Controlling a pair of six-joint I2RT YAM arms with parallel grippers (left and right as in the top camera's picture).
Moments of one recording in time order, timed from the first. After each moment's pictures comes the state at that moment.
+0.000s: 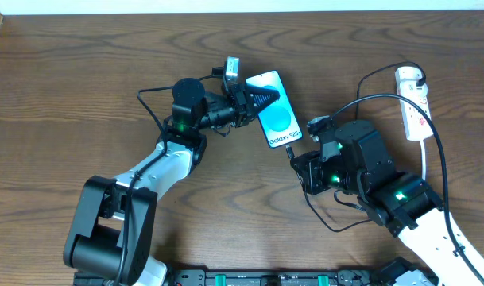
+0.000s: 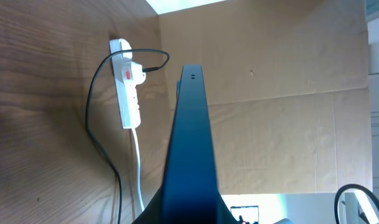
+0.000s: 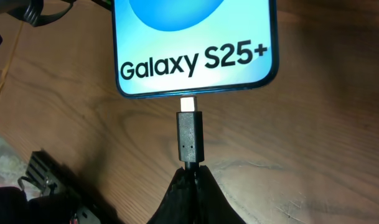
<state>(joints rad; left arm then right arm) -0.31 1.70 0.83 0.78 0.94 -1.33 0.54 1.07 0.87 -0.62 -0.33 0.40</state>
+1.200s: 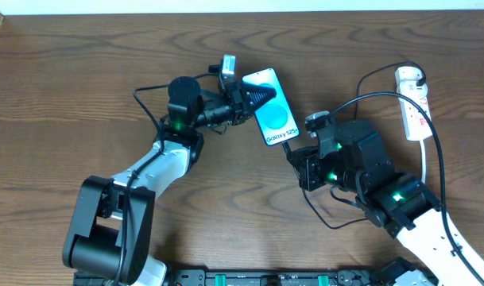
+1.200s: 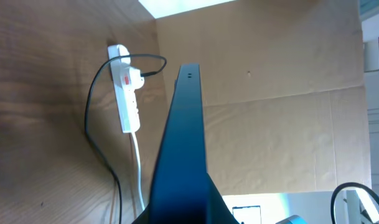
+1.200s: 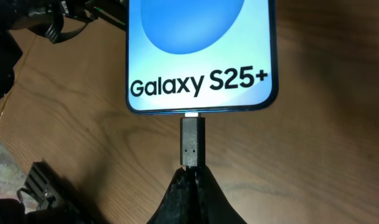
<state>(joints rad) -0.29 1.70 0.84 0.79 0.96 -1.32 0.55 1.07 0.85 -0.50 -0.31 0.39</state>
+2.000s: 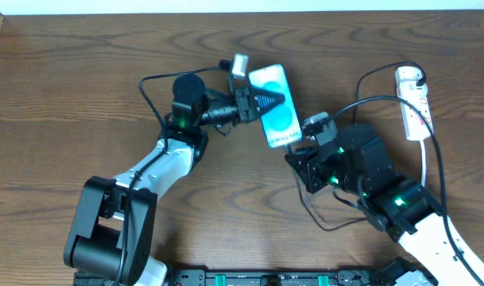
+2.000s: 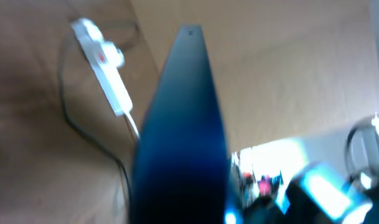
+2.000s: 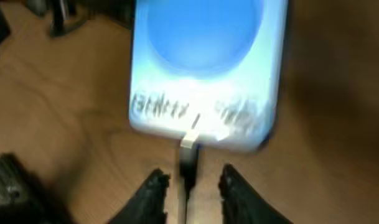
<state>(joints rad) -0.33 1.70 0.86 0.79 1.10 -1.11 0.55 1.03 0.83 -0.49 -0.27 0.27</state>
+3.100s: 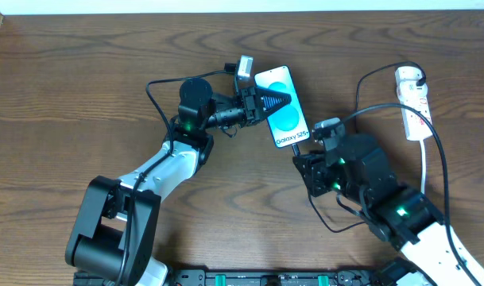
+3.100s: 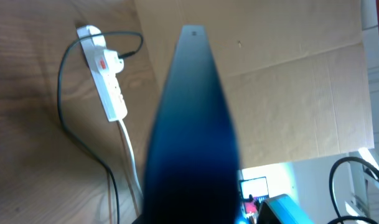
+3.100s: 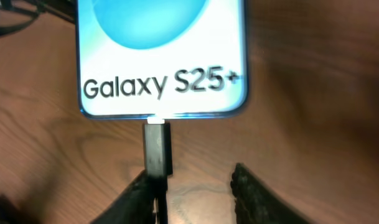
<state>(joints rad) -0.35 1.70 0.86 0.82 0.99 -1.26 0.58 1.00 0.78 -0.50 -0.13 0.34</state>
